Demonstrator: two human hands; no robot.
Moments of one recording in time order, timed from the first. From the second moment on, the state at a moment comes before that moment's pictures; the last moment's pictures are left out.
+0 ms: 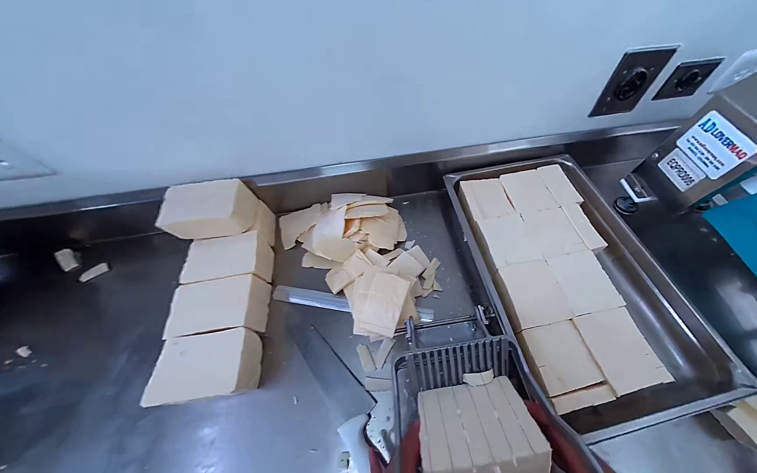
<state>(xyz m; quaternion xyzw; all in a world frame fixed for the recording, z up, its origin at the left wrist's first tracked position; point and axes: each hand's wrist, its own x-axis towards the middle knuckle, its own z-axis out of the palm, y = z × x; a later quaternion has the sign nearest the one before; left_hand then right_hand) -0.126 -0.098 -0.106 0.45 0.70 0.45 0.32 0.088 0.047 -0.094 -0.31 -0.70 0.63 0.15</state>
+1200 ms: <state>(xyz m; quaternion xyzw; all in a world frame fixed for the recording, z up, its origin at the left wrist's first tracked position) -0.168 0.043 -0.066 0.78 0.30 0.24 0.48 0.036 -0.017 -0.011 0.00 -0.97 0.20 -0.13</state>
